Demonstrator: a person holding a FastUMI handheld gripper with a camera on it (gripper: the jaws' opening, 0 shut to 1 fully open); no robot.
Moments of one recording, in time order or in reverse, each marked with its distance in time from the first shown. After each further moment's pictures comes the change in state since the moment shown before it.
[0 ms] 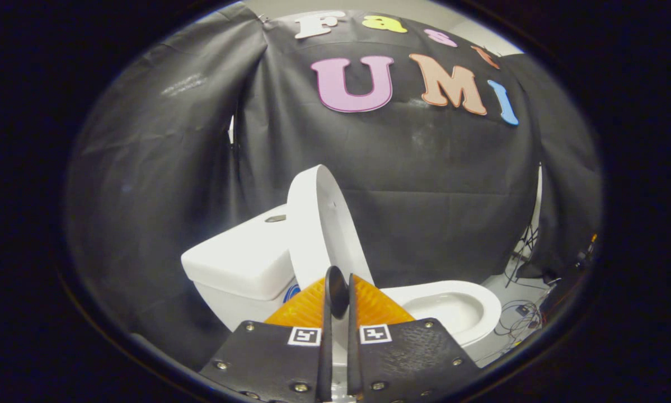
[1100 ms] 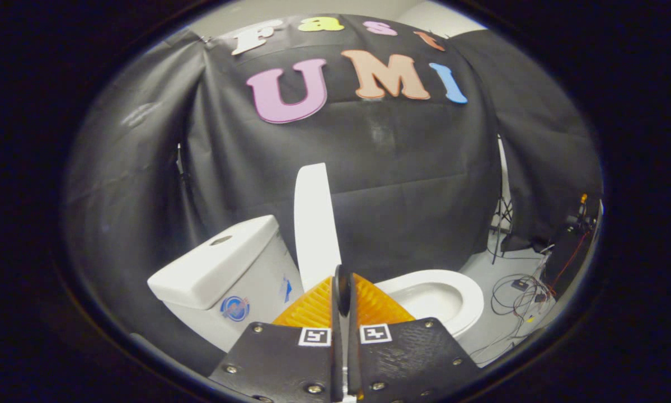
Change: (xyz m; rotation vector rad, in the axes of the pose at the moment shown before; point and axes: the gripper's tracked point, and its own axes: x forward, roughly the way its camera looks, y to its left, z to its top) arm -0.008 -0.078 0.005 0.172 -0.018 -0.118
